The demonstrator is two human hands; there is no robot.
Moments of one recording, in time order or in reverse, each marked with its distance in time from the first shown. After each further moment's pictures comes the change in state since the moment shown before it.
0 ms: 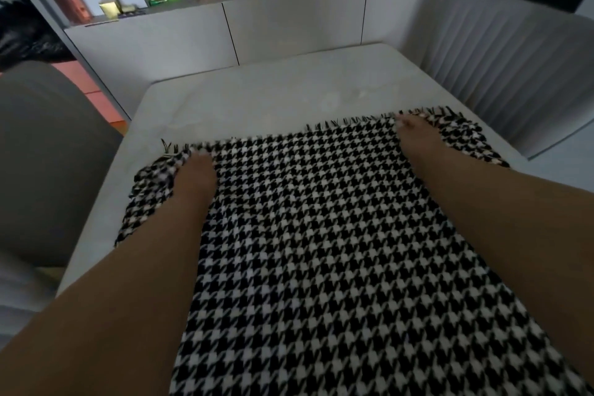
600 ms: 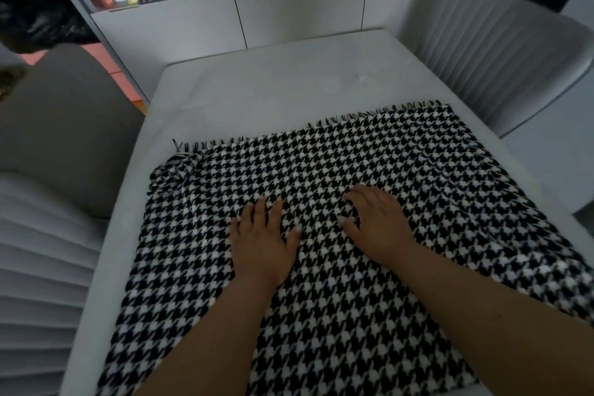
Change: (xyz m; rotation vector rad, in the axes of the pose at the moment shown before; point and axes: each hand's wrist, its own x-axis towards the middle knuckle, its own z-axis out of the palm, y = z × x) left_hand -0.198 -0.081 0.017 0.830 -0.264 0.465; right_hand -0.191 0.063 0.033 -0.570 -0.204 -0.540
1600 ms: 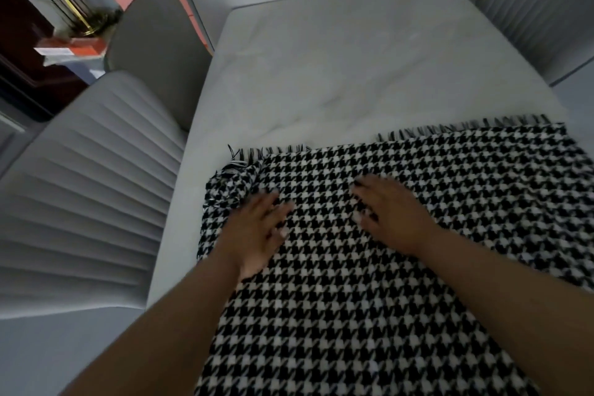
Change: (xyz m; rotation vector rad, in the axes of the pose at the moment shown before) left_hand -0.168 -0.119 0.028 0.039 -0.043 0.248; right_hand -0.130 -0.054 0.015 -0.066 -0.180 -0.328
